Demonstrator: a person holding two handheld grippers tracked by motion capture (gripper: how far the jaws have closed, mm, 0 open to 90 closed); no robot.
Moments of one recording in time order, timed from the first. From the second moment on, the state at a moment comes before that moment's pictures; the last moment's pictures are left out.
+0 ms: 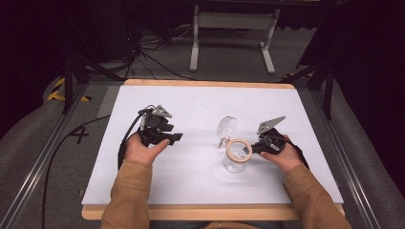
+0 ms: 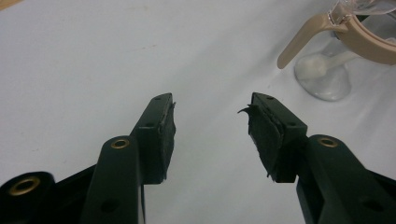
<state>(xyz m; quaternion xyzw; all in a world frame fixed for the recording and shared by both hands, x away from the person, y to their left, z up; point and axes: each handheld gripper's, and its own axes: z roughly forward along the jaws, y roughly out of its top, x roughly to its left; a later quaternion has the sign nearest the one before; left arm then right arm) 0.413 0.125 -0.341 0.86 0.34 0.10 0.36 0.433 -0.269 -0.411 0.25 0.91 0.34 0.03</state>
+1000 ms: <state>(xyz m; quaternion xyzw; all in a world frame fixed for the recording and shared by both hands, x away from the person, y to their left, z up) 0.422 0.108 -0.341 0.87 0.32 0.09 0.36 0.405 -0.255 -0.407 0.20 0.93 0.31 0.01</state>
